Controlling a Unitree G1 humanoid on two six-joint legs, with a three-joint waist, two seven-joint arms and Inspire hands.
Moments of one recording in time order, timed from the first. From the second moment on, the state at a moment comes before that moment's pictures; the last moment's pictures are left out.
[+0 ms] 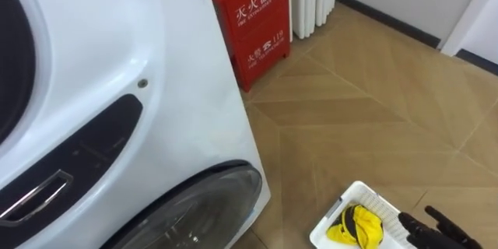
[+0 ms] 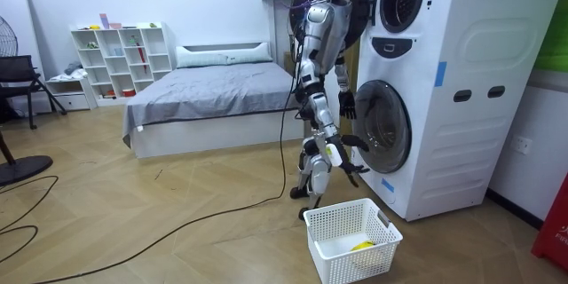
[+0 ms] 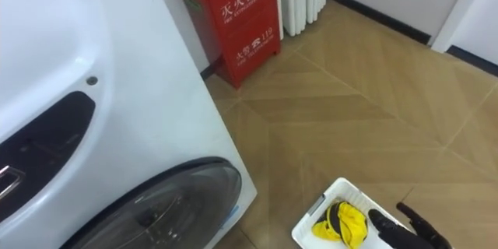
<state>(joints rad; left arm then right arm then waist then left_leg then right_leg) 0.01 0.26 -0.28 1.12 -0.36 -0.03 -0.01 -0.09 -0.37 -0.20 0.90 0.81 -0.07 0.05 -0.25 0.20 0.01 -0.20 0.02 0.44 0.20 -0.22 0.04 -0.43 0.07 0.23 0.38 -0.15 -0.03</state>
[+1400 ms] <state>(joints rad) 0.23 0.21 0.04 1.07 -0.23 -0.02 0.12 0.11 -0.22 -0.23 1.18 0.86 -0.02 -0.04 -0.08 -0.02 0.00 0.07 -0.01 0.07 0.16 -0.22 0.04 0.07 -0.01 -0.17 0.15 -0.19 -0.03</state>
